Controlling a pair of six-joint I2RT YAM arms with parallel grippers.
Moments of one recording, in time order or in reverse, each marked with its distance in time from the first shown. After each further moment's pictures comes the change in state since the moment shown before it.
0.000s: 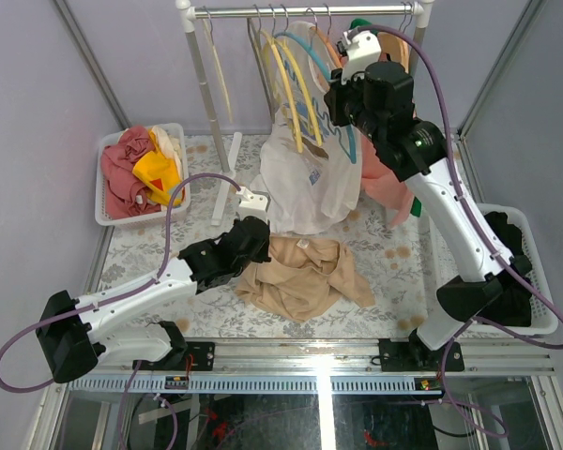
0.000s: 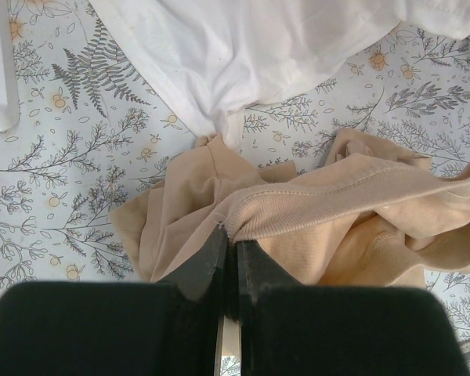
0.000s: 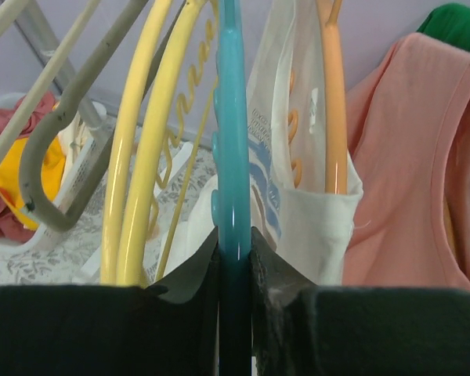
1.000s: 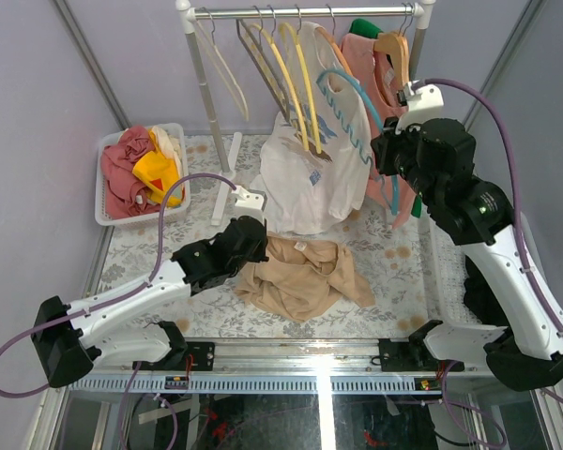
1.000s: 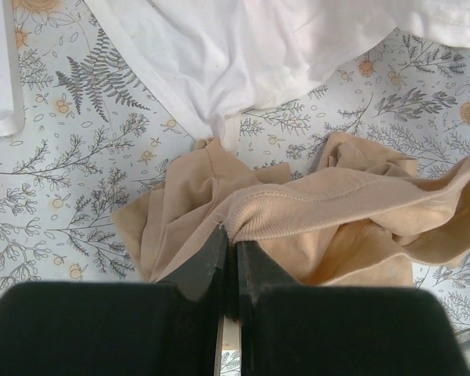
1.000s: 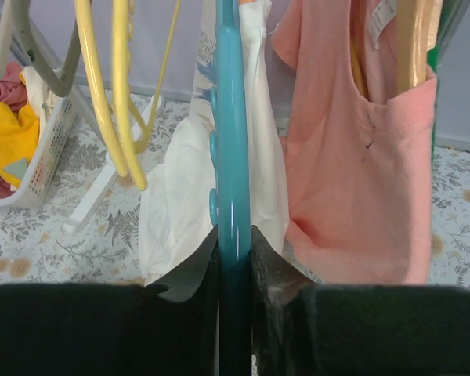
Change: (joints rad) left arm 0.000 -0.040 0.006 -0.018 0.006 0.006; right arm -0.001 -0.448 -0.405 -0.119 0.107 0.098
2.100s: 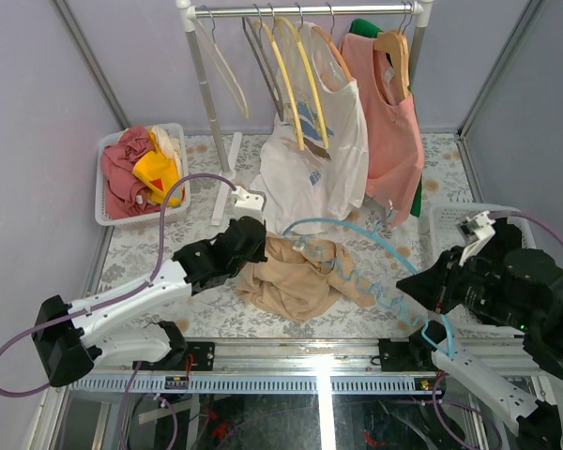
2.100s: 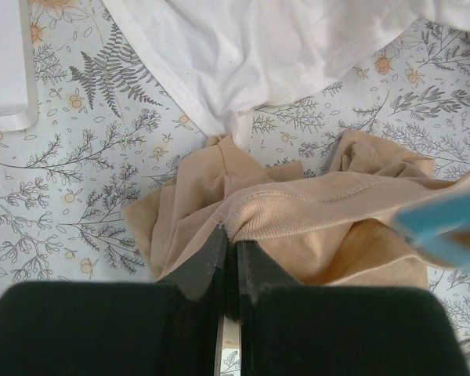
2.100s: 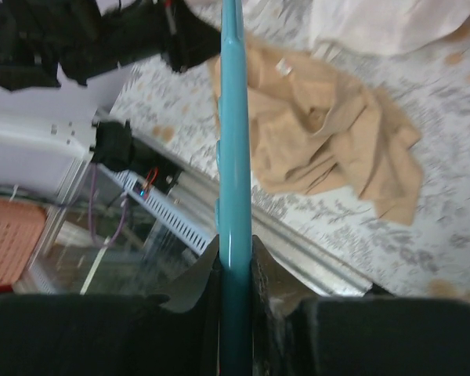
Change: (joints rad) left arm 0.000 0.000 0.000 -0.020 -0.022 0.000; right arm -0.003 -0.632 -0.262 -0.552 -0.504 0.352
